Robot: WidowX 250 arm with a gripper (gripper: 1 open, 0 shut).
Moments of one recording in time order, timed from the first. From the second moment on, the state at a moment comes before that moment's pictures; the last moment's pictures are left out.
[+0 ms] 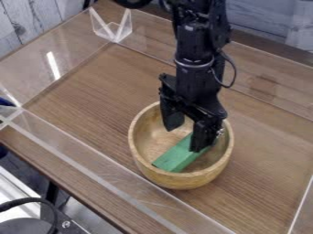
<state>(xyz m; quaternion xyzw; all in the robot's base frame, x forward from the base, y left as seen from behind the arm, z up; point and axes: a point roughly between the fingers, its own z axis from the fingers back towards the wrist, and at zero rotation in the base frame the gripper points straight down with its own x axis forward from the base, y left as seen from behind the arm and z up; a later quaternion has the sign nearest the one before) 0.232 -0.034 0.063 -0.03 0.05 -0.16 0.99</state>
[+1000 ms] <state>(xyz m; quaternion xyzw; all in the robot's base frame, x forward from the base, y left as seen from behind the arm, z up) 0.231 -0.035 0.066 -0.04 0.05 -0.16 0.99</state>
